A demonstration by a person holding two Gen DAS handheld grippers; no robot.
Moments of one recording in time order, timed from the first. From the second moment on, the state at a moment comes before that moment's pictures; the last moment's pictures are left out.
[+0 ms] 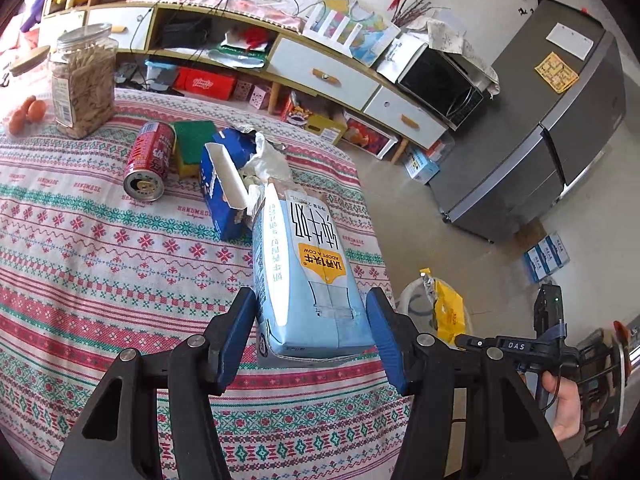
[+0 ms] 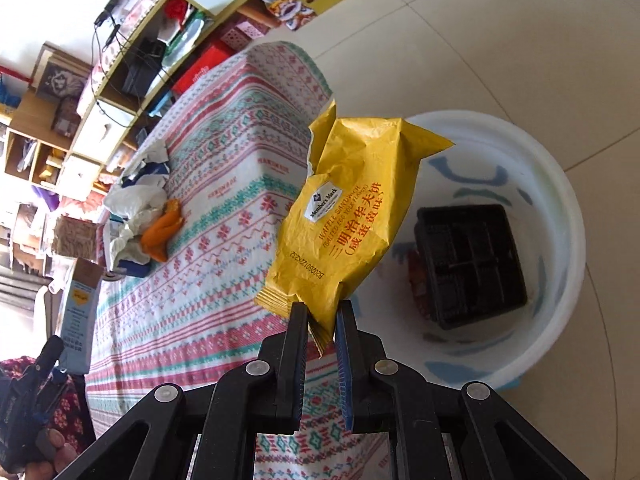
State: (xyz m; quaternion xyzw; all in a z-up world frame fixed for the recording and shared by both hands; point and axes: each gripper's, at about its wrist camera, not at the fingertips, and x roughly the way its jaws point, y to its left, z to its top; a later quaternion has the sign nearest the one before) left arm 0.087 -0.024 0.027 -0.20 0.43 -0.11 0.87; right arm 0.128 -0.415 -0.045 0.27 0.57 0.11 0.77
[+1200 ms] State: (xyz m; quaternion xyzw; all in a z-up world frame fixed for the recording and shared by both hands) left arm 0.130 -0.252 -0.041 -0.14 0.50 -0.26 0.81; right arm 0.120 -0.478 -0.012 0.26 0.49 -0.10 0.83
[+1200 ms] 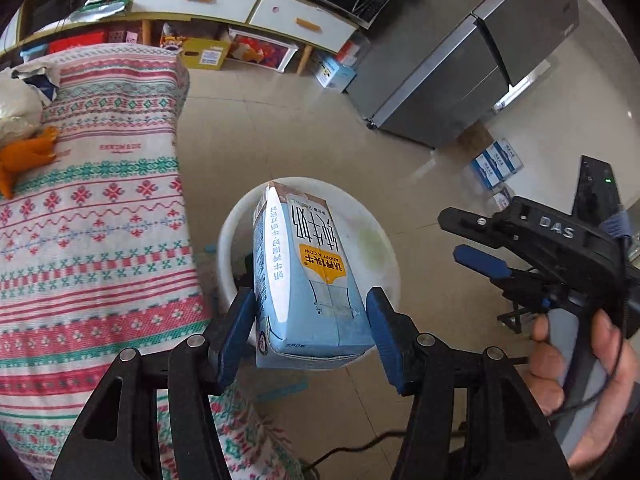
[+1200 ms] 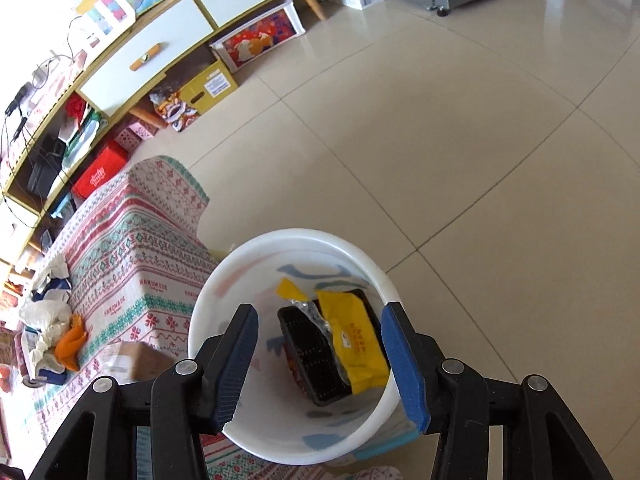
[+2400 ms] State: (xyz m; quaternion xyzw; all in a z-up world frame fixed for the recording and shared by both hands) left arm 0.140 0.000 -0.007 -0.18 0.50 -0.10 0.84; right arm 0.139 -0.401 -0.011 0.14 0.51 0.00 0.85
